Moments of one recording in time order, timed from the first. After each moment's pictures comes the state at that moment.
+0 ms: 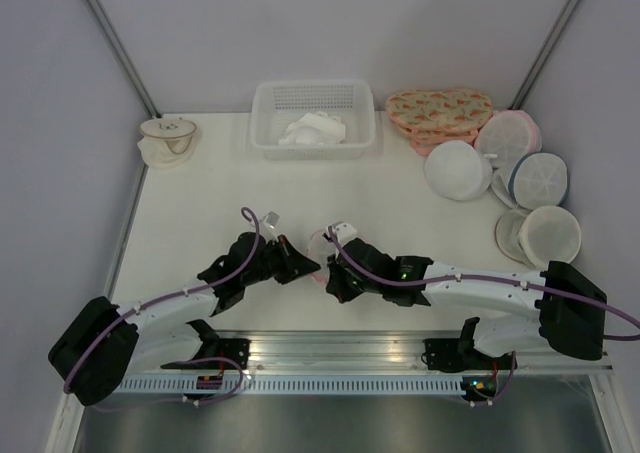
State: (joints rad) left arm -0.70 1.08 0.29 0.33 0.25 -1.09; right arm 1.15 1.31 0.75 -0.17 0.06 0.61
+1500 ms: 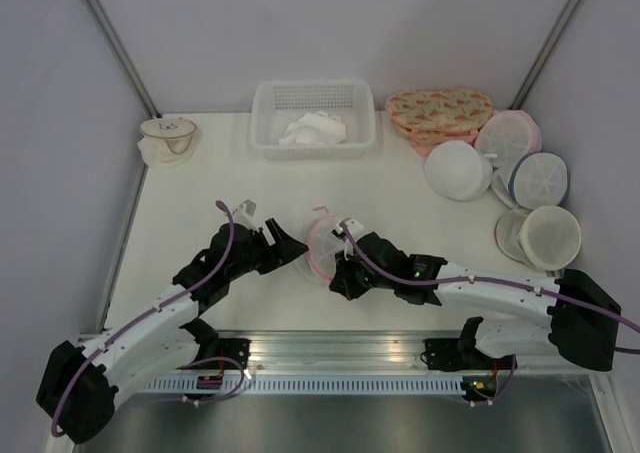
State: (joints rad) left arm -0.61 0.86 0.42 -0.08 0.11 -0.93; right arm 1.07 1.21 0.68 -0.16 -0.02 0.56
